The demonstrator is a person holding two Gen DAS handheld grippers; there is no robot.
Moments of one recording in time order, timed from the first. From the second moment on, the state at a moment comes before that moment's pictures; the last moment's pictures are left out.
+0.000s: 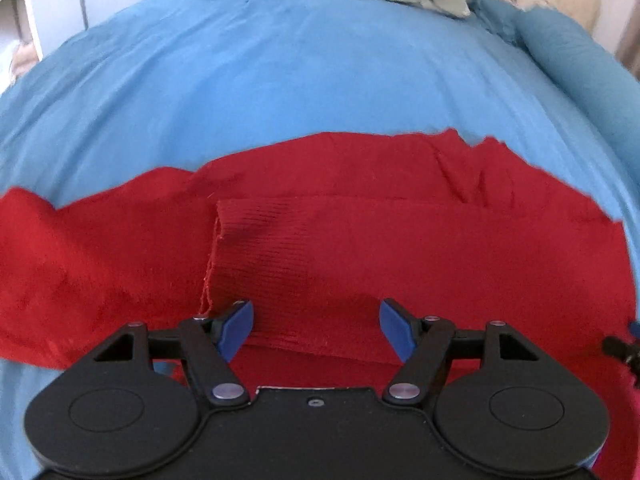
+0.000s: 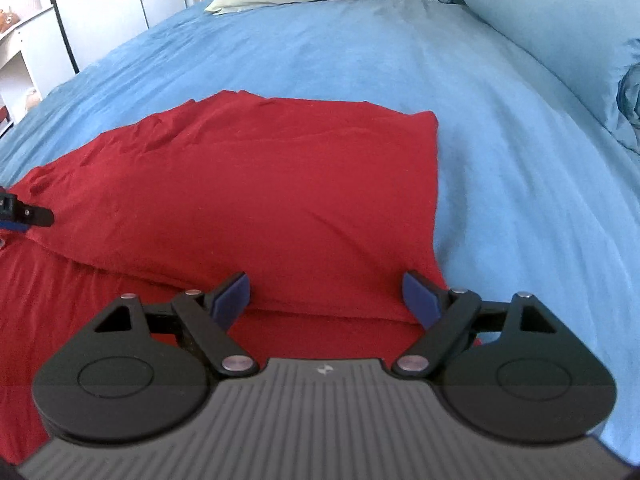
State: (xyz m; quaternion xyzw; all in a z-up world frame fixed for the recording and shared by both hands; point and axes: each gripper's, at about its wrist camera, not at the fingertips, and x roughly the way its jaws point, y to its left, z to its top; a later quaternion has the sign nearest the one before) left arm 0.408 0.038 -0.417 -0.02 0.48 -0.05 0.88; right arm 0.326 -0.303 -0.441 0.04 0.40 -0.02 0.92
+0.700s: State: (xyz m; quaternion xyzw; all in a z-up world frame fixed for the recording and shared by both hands) left arm 0.295 0.120 -0.236 -0.12 0.35 0.08 0.93; right arm 0.314 -0.205 -0.248 -0.02 0.32 0.10 0.94
